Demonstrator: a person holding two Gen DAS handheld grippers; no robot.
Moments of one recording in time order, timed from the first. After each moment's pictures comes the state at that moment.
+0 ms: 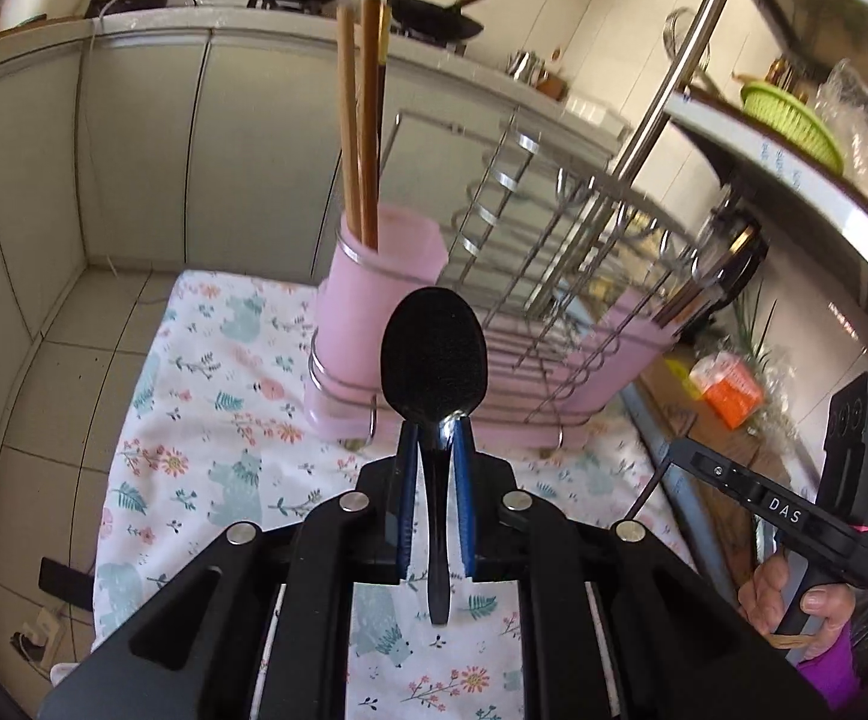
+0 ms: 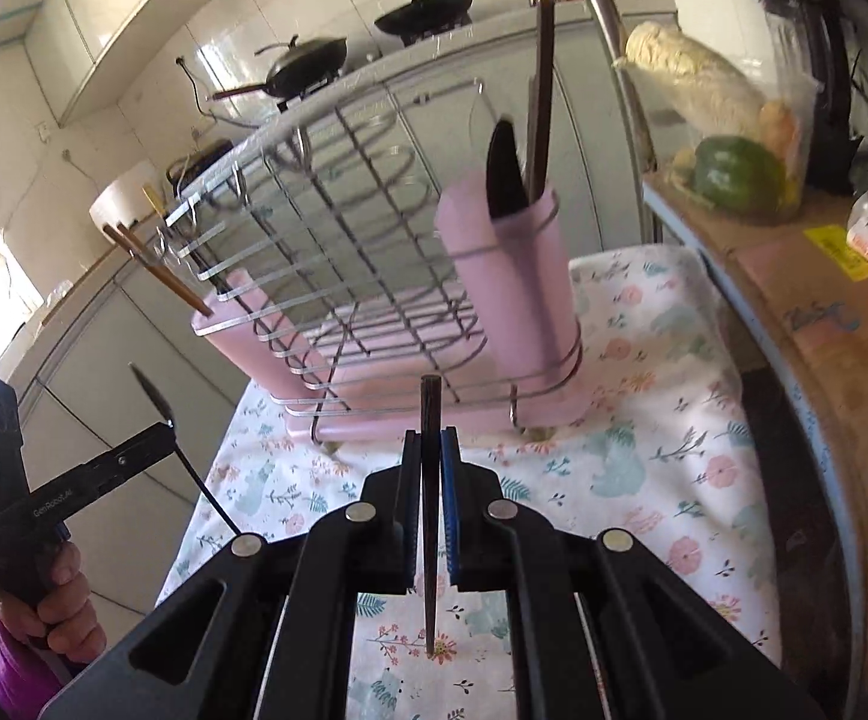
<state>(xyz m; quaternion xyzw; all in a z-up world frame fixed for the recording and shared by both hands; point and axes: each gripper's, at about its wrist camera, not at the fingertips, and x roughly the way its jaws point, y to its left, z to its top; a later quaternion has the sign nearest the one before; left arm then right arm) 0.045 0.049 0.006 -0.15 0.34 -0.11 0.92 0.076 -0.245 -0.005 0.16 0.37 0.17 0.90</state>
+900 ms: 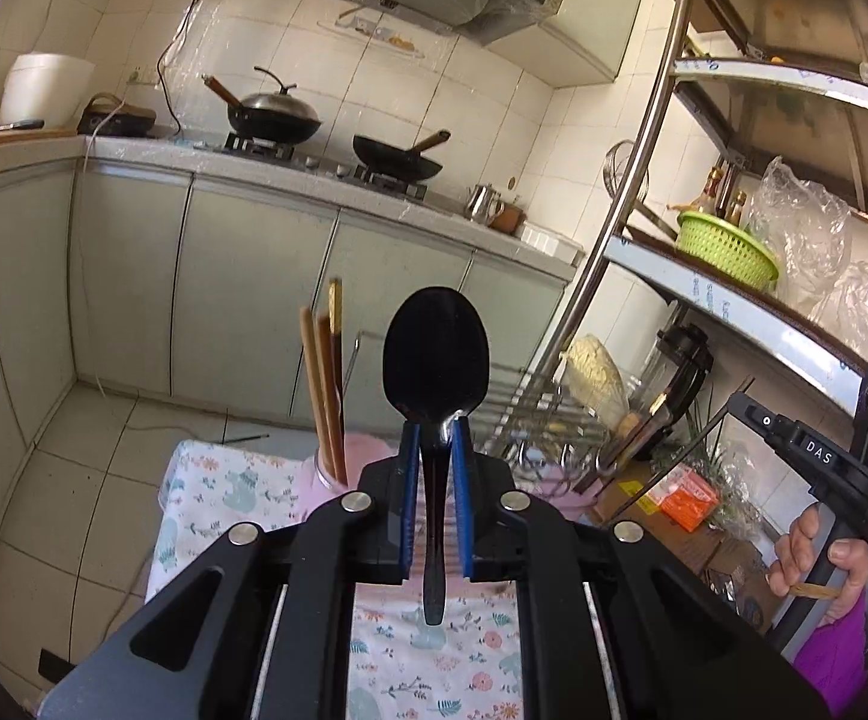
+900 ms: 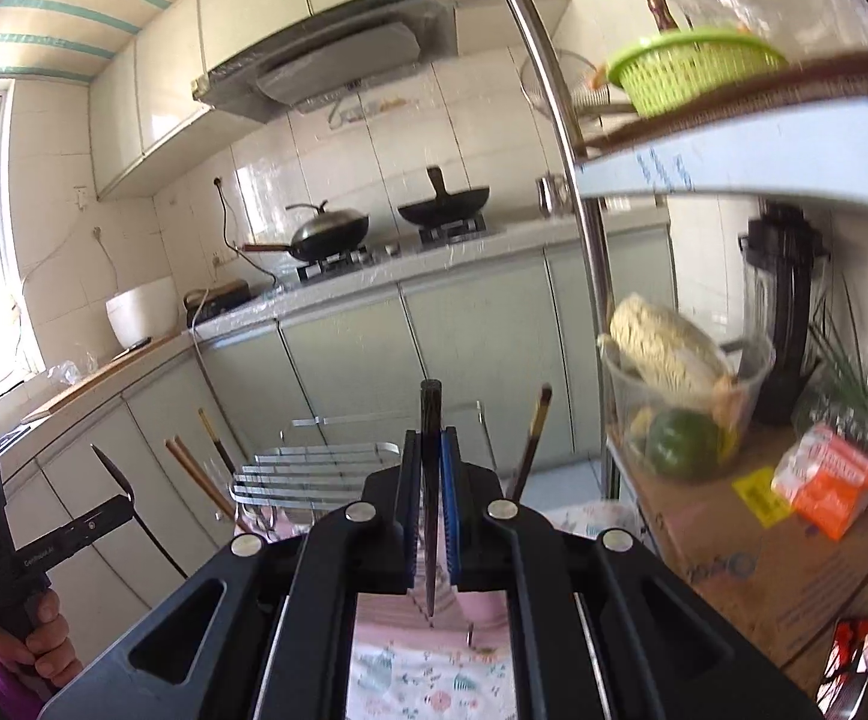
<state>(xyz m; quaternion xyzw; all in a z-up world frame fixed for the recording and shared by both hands) 0.030 0.068 0.107 -0.15 0.19 -0.12 0.96 0.063 -0.275 0.147 0.11 0.17 0.14 0.97</state>
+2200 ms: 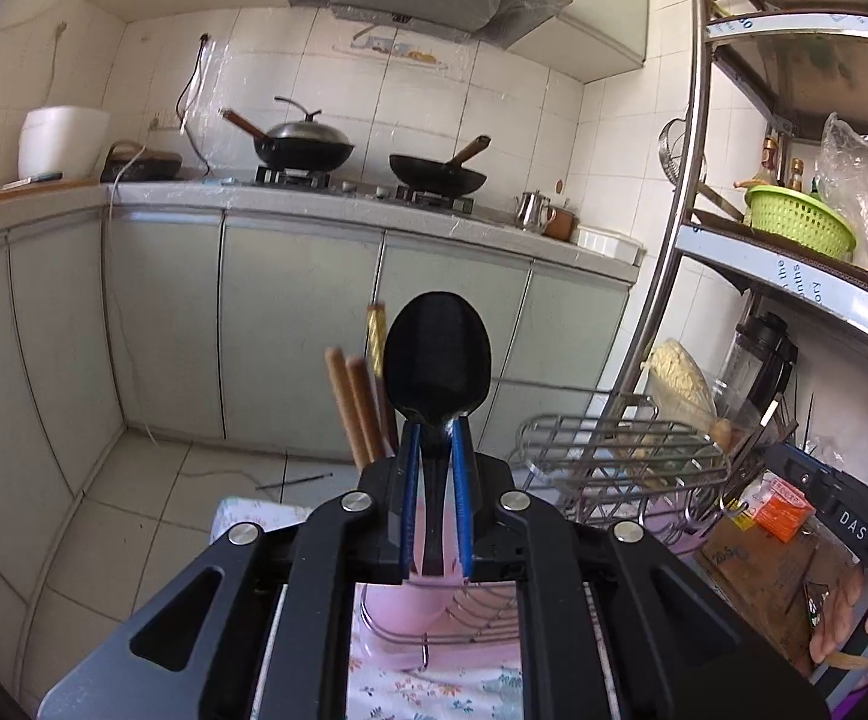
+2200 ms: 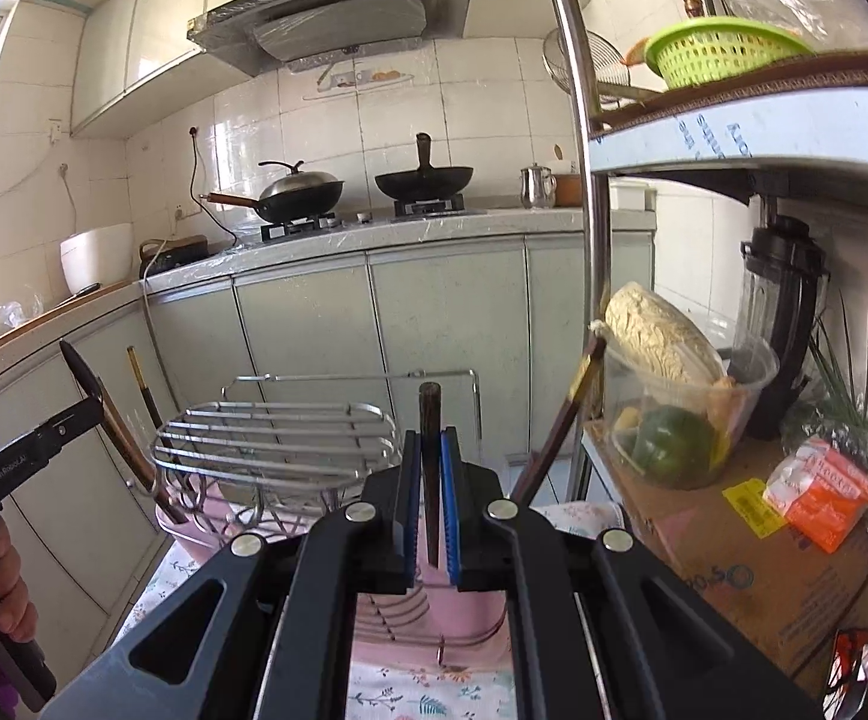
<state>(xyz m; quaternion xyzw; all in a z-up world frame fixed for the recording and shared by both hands) 0.093 0.052 0.078 -0.09 0.19 -0.05 0.98 0.102 -0.225 0.086 0.06 0.20 0.08 0.97</state>
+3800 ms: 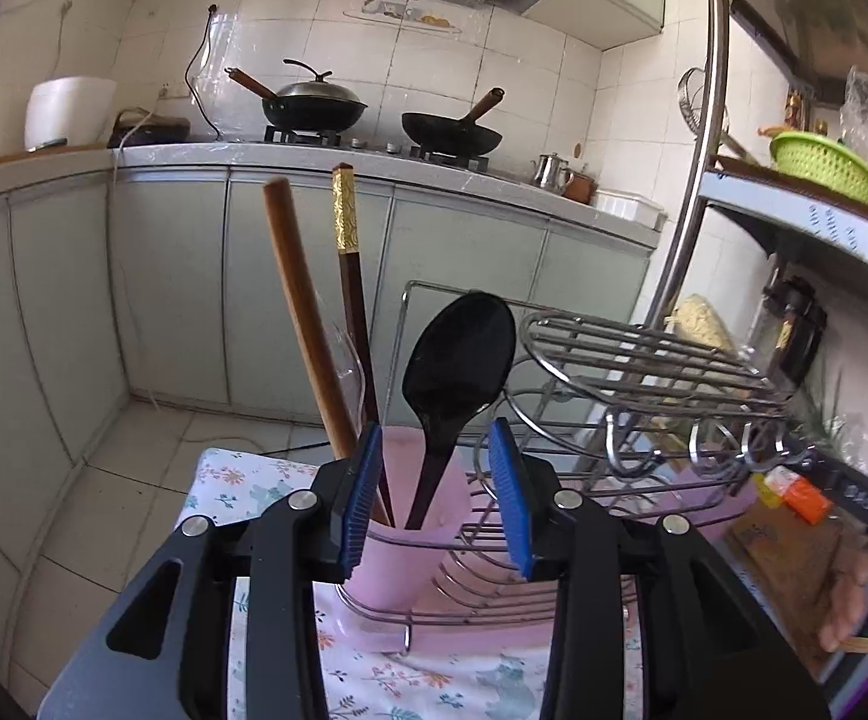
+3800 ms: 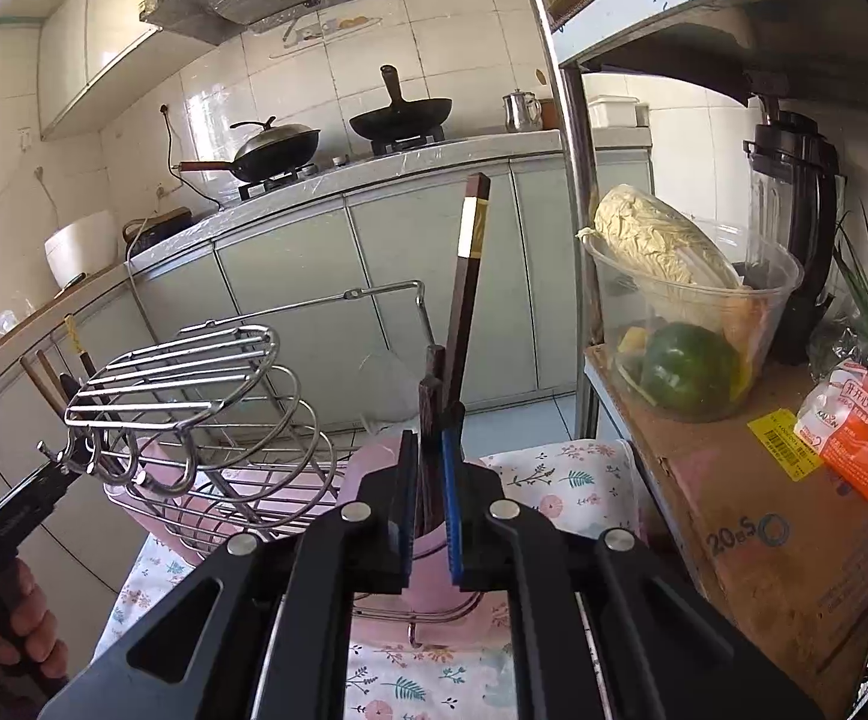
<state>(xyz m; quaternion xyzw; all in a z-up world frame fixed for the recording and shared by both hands) 0.115 0.024 0.031 -0.08 0.21 -0.02 0.97 0.146 -0.256 0.042 0.09 0.26 0.10 0.96</state>
